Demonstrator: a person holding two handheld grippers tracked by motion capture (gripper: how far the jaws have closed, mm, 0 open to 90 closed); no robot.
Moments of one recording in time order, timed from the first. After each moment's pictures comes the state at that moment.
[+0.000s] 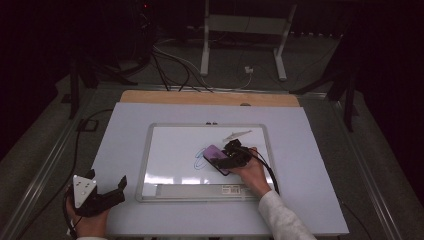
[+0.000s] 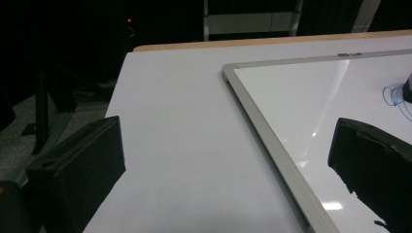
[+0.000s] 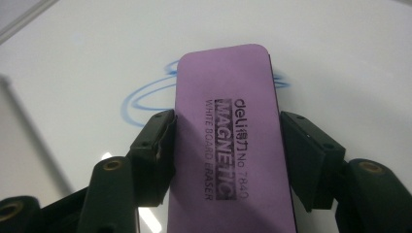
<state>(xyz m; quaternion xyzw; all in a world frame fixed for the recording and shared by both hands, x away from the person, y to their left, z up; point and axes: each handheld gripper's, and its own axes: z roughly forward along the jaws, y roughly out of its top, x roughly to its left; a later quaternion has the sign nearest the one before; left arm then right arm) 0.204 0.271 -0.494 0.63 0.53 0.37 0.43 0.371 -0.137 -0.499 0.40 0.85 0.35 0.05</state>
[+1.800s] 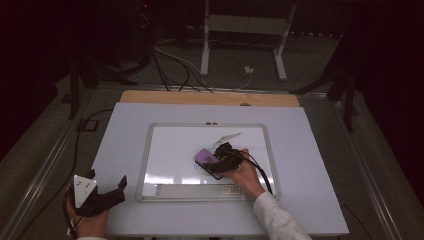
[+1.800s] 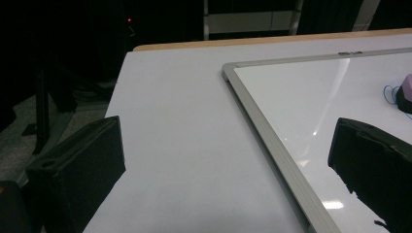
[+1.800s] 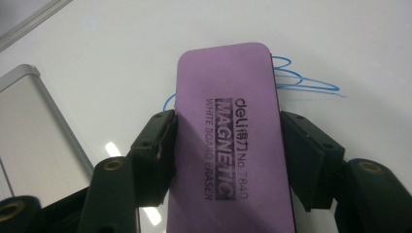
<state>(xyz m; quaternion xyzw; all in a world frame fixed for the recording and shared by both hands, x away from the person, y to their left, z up) 0.205 0.271 -0.494 0.64 0.53 0.37 0.43 0.359 -0.109 -0.497 0.36 0.87 0.34 0.04</state>
